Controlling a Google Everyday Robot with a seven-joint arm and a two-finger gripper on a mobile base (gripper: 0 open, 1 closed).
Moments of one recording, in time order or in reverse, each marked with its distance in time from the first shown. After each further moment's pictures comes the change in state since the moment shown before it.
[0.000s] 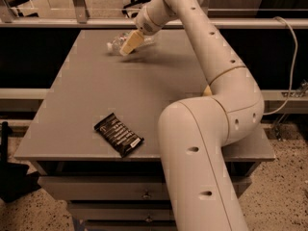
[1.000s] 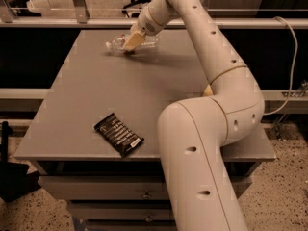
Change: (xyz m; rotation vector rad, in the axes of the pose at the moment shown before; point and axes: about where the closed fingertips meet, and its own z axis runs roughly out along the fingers) arm 0.007 0.007 -0.012 -0.033 0.033 -0.010
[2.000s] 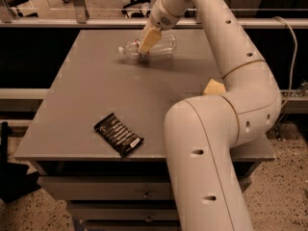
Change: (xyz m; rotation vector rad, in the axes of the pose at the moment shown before) arm 0.022 0.018 -0.058 -0.054 0.123 -0.080
